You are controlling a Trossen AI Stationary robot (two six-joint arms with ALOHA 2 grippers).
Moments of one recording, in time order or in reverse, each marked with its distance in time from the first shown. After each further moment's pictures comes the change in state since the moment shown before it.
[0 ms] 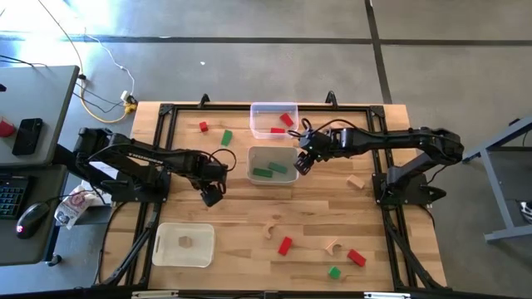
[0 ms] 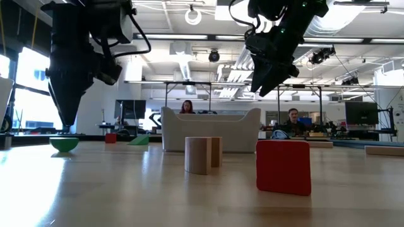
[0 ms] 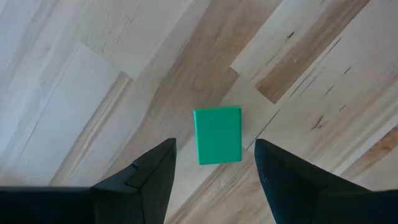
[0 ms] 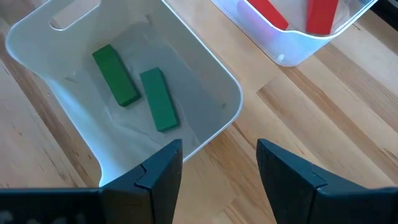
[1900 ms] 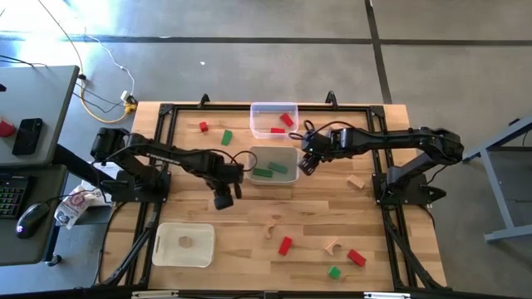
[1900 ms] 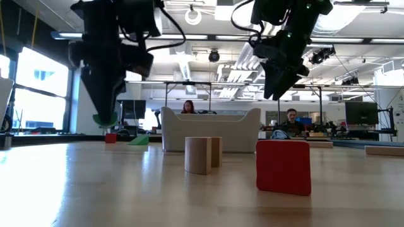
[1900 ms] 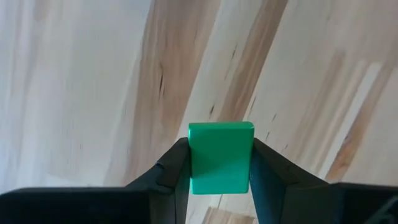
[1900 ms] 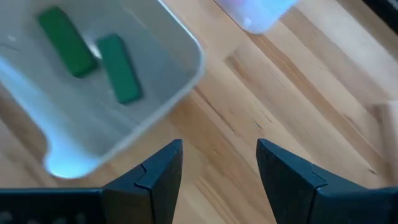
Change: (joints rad) left arm 0.003 0.183 0.185 0.089 0.014 0.357; right arm 0.000 0.000 0.000 -0.135 0.055 0.026
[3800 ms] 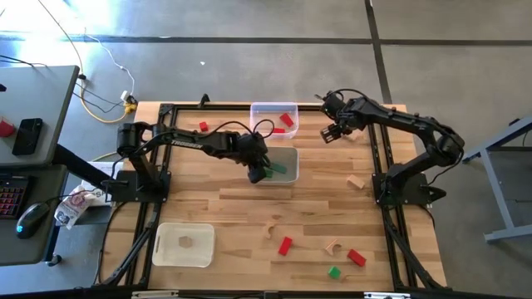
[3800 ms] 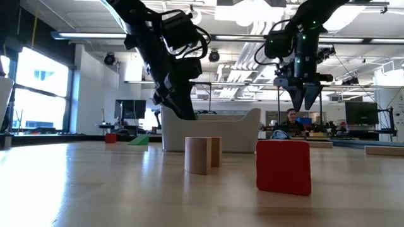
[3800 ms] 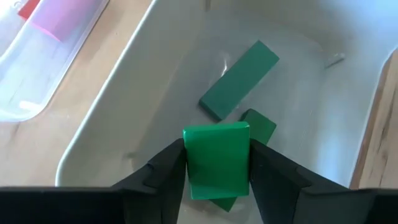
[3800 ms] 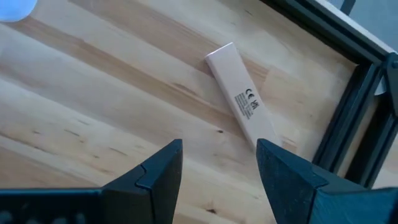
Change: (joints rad) left arm 0.241 0.211 0.142 0.464 -0.063 0.146; right arm -0.495 0.000 0.000 -0.202 0.013 -0.115
